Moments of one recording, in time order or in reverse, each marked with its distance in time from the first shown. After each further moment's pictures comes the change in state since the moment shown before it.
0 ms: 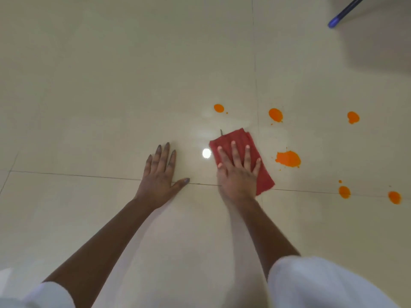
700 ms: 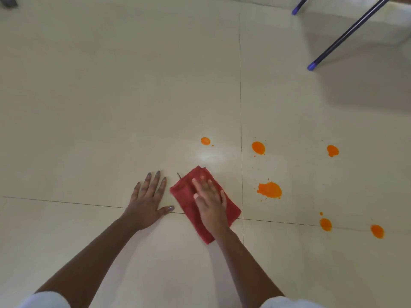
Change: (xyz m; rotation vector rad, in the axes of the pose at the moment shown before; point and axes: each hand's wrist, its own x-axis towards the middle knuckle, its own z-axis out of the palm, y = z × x) left_hand 0.015 0.000 -0.006 0.122 -0.163 -0.059; right_hand 0.000 -0.012 -0.022 0.544 -0.169 -0.129
